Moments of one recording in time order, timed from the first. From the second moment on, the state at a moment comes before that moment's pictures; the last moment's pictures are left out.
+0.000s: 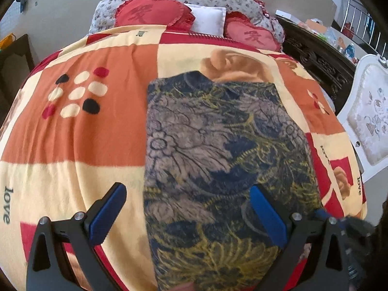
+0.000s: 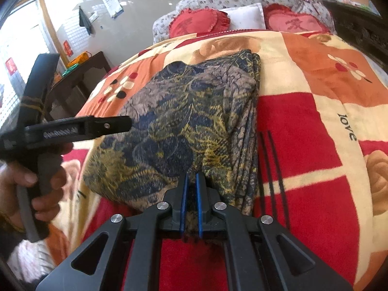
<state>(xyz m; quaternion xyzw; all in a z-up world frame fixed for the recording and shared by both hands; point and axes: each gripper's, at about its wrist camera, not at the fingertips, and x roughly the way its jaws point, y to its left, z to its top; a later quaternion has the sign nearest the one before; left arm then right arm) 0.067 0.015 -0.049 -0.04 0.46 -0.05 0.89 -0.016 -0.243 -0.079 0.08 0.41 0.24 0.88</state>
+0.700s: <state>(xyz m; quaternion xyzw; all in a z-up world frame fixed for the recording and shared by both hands) 0.227 0.080 -0.085 -0.10 0.49 -0.09 0.86 0.188 -0.281 -0.095 0.21 0.46 0.22 0.84</state>
